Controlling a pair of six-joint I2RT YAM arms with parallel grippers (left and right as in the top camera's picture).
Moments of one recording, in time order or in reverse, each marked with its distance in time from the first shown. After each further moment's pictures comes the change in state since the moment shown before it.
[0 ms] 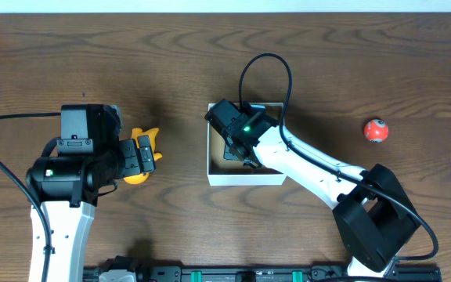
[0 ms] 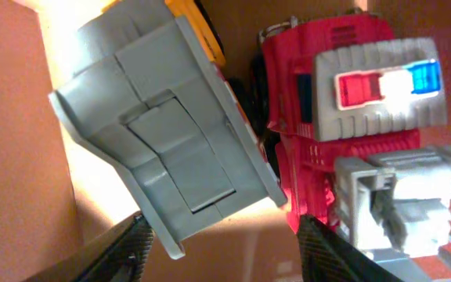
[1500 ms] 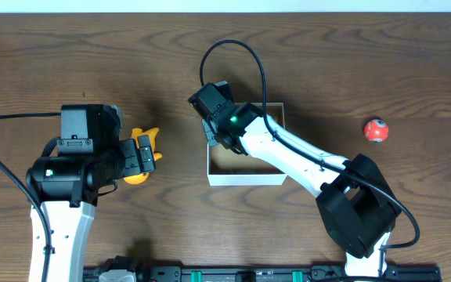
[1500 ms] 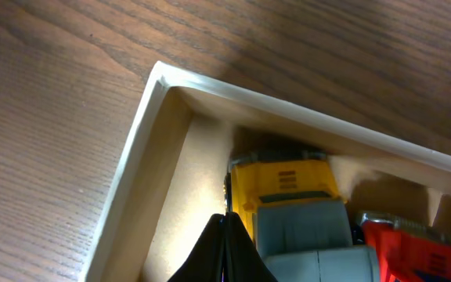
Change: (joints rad) left arm 0.000 0.000 0.000 0.000 0.000 0.000; right arm 0.009 0.108 0.155 0.181 0.014 -0.428
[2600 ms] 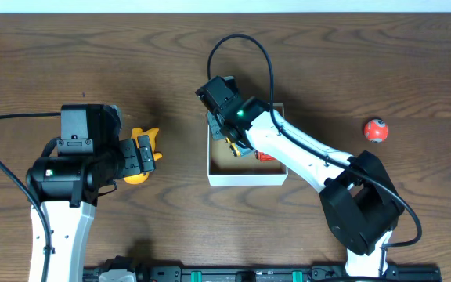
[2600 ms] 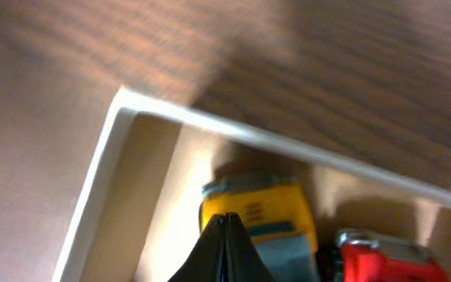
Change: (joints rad) left arm 0.000 0.000 0.000 0.000 0.000 0.000; right arm -0.042 0.000 0.000 0.004 -0.058 -0.031
